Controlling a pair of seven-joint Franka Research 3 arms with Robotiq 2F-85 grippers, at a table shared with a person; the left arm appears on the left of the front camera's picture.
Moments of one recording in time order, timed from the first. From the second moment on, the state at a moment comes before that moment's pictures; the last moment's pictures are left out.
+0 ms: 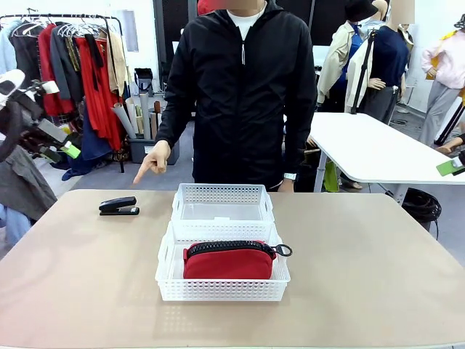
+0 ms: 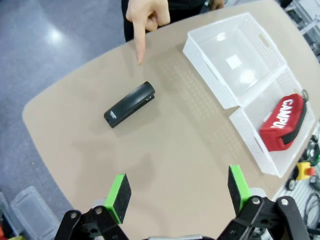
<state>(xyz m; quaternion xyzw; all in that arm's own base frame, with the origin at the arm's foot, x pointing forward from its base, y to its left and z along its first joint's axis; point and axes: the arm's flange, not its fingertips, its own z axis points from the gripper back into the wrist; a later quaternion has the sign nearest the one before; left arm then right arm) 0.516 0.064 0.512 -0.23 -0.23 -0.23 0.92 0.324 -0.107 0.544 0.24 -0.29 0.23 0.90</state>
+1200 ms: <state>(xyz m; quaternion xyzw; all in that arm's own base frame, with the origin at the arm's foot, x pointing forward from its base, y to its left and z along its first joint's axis) 0.652 -0.020 0.490 -0.13 -0.15 -0.42 0.89 0.324 -0.107 0.544 0.24 -0.29 0.23 0.90</state>
